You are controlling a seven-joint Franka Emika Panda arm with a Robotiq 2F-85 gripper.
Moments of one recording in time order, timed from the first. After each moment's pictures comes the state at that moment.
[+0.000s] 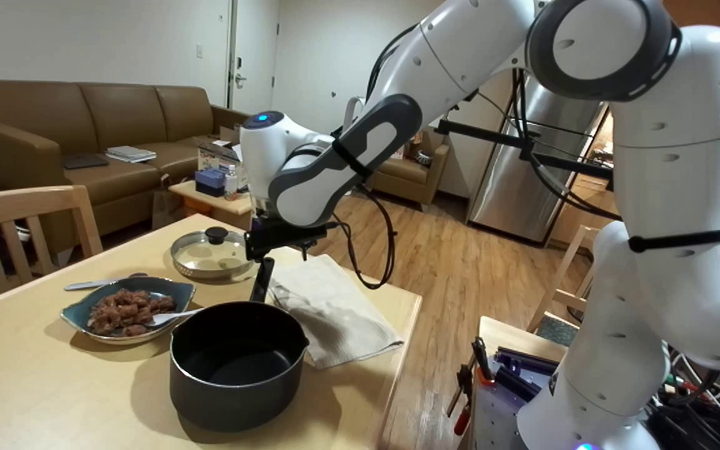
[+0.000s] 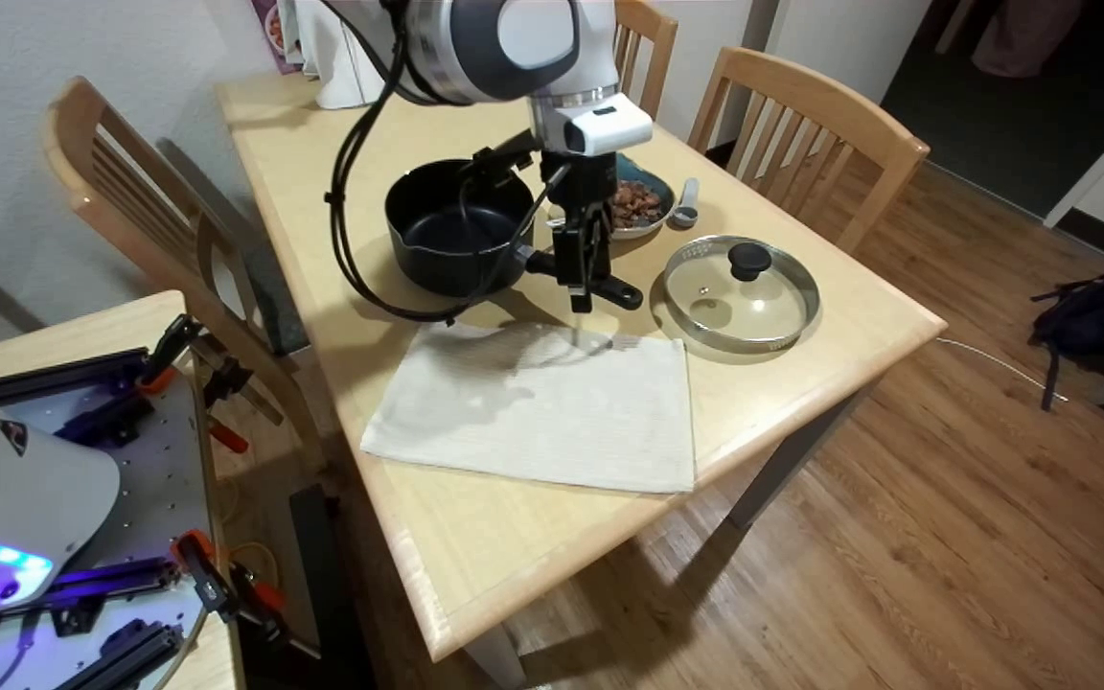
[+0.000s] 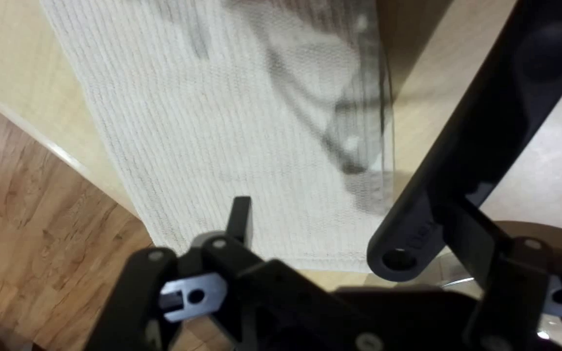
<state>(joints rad) 0.18 0.47 -0.22 -1.98 -0.35 2.38 1.06</state>
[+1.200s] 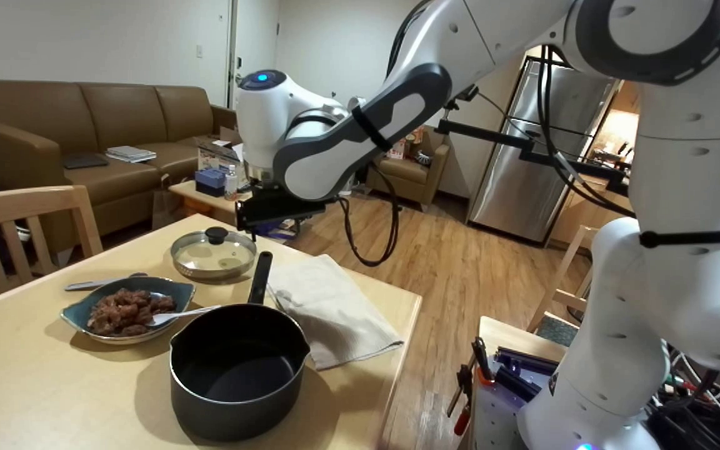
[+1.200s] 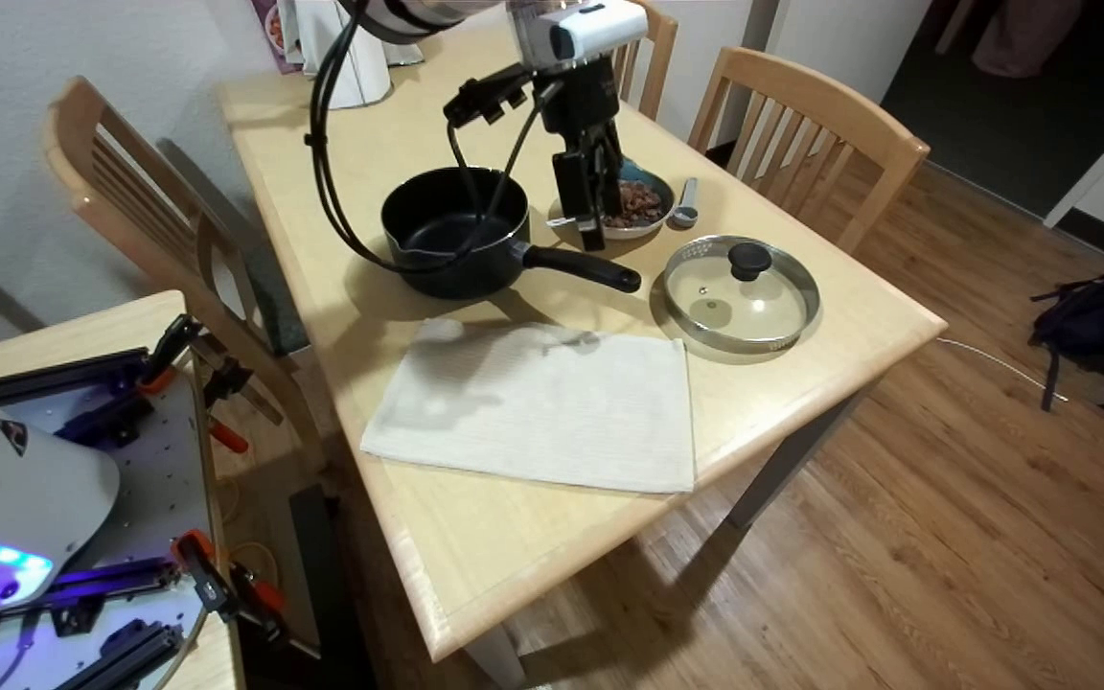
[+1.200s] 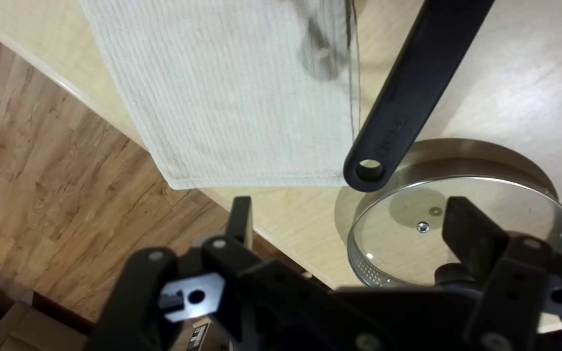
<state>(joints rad) 0.20 0.34 -0.21 -1.98 -0.47 2.35 1.15</state>
